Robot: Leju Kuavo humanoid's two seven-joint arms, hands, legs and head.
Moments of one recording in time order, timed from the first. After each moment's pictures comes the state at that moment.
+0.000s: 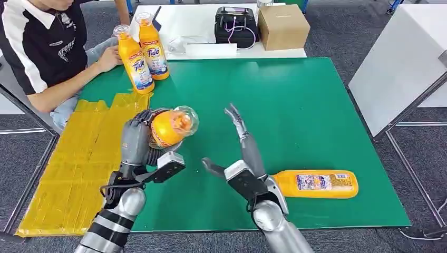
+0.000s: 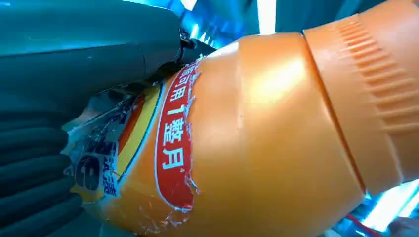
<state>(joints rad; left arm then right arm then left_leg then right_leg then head) -0.28 -0.08 -0.27 -1.35 -0.99 0.53 -0.25 -0.20 0.16 0.48 -1.44 0.34 -0.17 -0.37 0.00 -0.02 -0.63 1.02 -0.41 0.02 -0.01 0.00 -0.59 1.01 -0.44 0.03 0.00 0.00</state>
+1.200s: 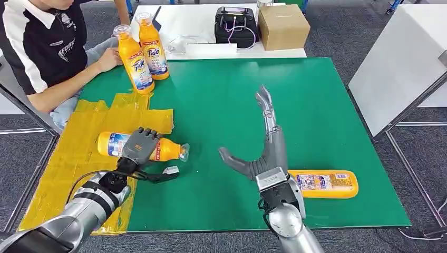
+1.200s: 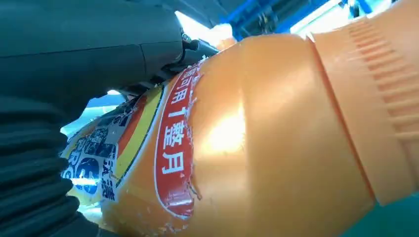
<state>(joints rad) -0.63 0.10 -0.58 -0.52 -1.56 0.56 0.15 -0.17 0.13 0.47 -1.64 0.29 -0.23 -0.40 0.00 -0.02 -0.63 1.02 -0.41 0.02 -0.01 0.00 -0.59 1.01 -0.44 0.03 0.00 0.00</state>
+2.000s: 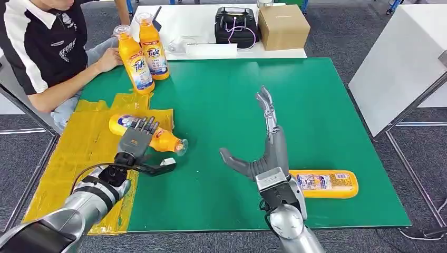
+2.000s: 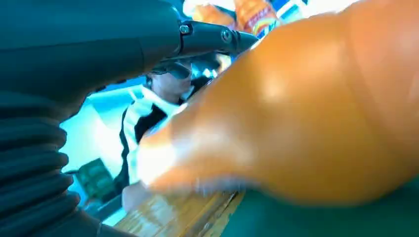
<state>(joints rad) -0.69 0.08 -0.54 -0.46 -1.56 0.40 0.22 -0.16 0.12 0.47 -1.66 0.31 -0.23 -0.38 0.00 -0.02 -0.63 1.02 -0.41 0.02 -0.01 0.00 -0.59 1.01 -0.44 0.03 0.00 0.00</state>
